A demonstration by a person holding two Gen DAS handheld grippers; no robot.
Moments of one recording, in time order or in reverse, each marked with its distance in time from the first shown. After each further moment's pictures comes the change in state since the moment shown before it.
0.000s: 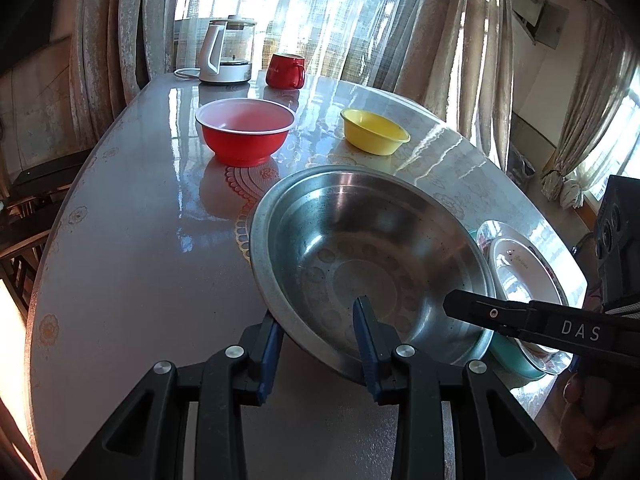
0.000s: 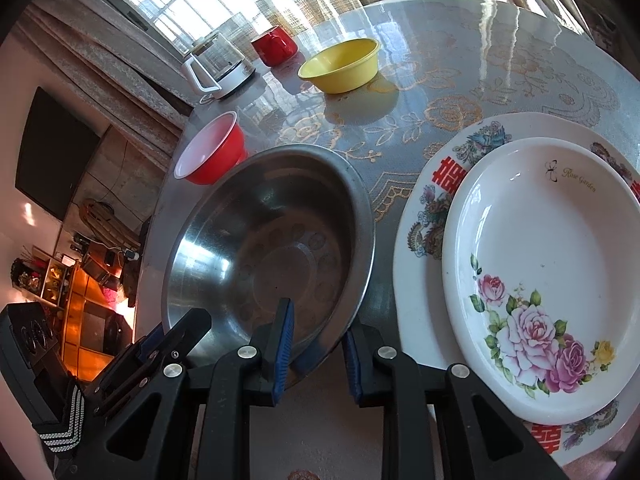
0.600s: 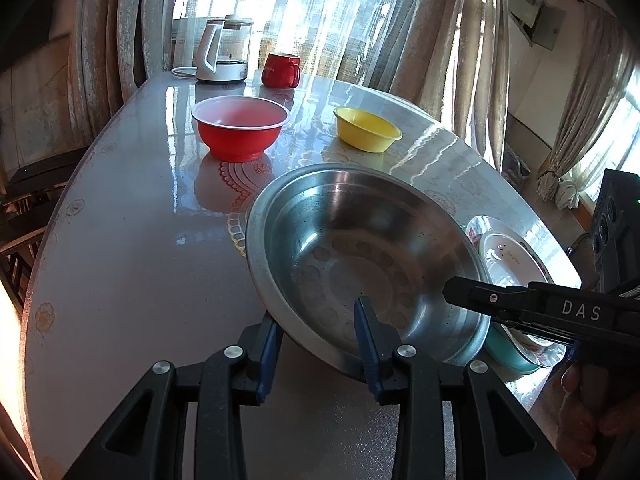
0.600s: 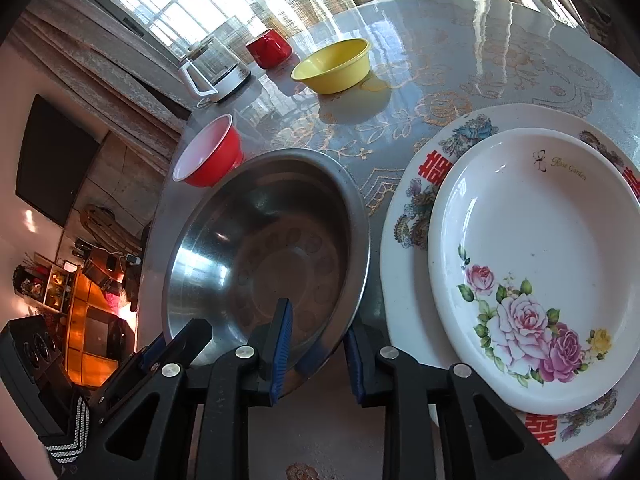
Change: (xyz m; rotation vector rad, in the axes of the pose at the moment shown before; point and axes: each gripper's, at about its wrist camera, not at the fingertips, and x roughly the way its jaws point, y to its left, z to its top) left arm -0.002 -0.002 -0.005 -0.006 0.002 -0.021; right arm -0.005 -0.004 0.000 0.025 -0.018 -0.001
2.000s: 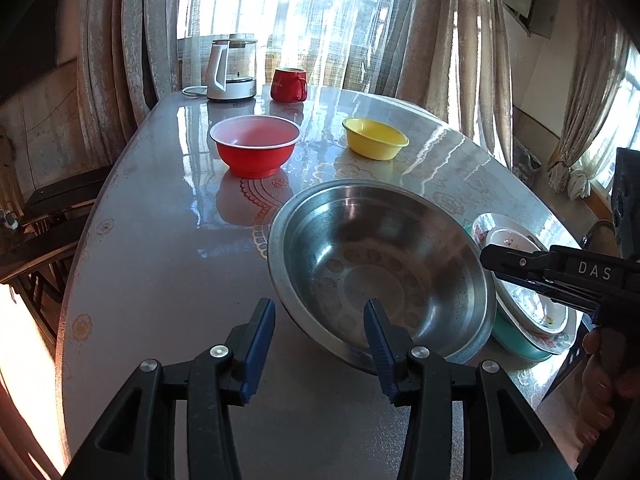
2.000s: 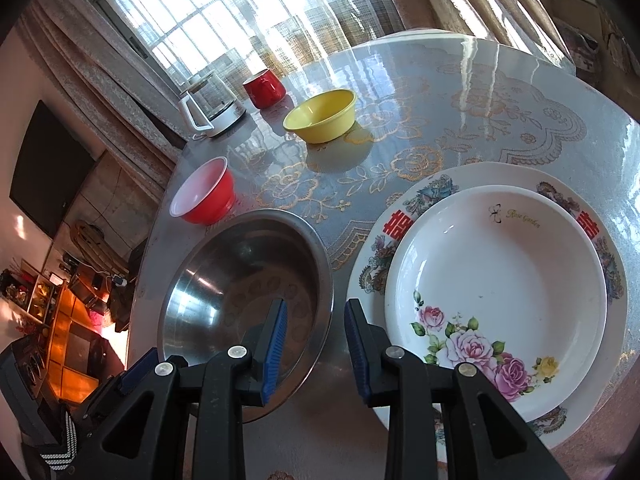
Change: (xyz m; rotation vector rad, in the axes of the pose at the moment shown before) left arm -0.023 -0.003 -0.003 0.062 -0.042 0.077; right arm -0.029 -0.007 0.008 -0.042 -0.120 -0.050
